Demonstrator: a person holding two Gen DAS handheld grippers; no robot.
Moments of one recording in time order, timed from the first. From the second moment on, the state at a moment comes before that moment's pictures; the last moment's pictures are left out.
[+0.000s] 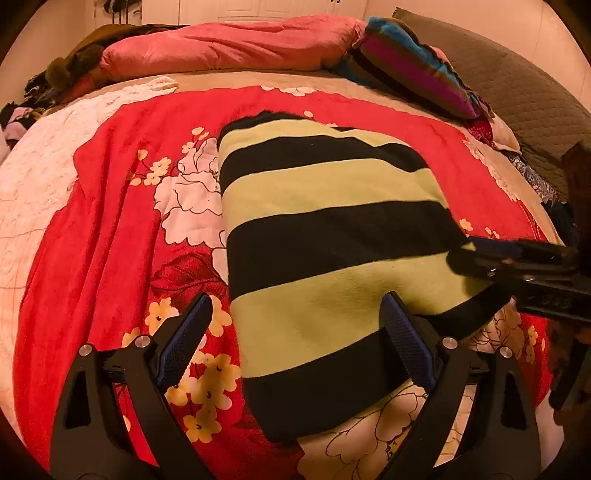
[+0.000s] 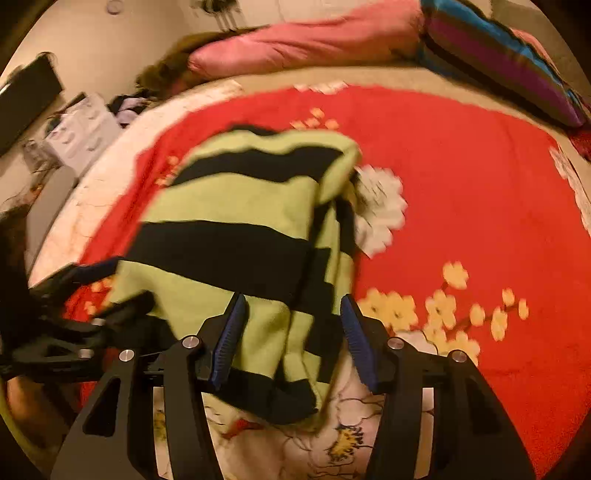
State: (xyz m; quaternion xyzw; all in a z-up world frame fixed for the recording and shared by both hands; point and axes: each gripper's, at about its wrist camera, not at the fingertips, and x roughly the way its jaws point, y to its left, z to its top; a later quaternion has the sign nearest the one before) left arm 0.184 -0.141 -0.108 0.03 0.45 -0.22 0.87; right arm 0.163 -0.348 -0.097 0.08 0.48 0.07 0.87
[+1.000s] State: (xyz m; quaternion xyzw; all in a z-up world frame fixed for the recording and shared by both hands) left arm 0.209 -0.127 -0.138 -0.04 0.49 -0.22 0.84; right arm 0.183 -0.377 -0.132 0.16 0.48 0.12 0.85
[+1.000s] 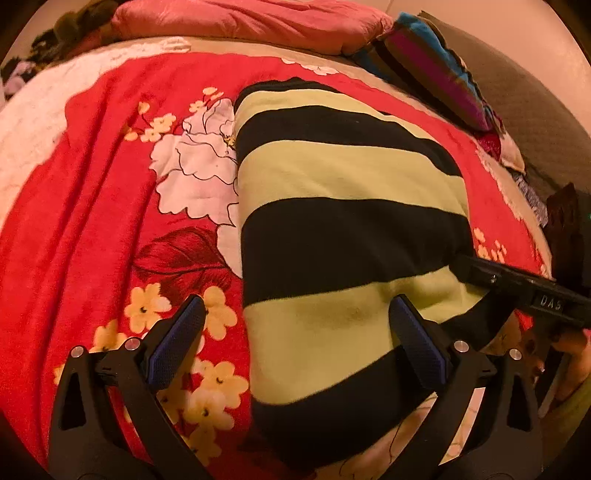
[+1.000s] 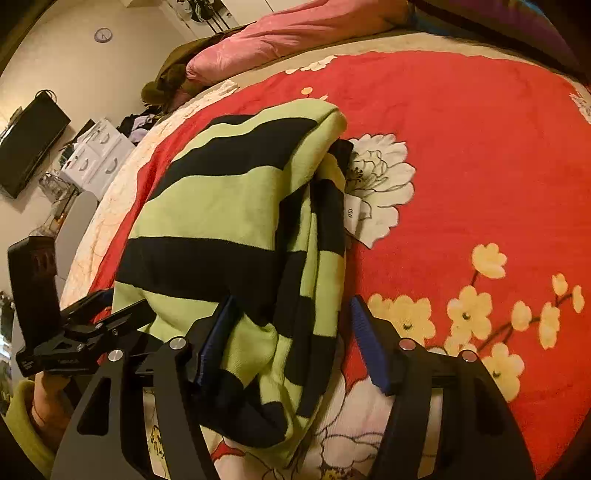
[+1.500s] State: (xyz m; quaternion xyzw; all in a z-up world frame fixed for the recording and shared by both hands) left arm 0.208 -0.122 -0.112 -0.06 0.47 -0.24 0.85; right arm 0.180 -0.339 -0.110 0.15 0.46 0.14 0.86
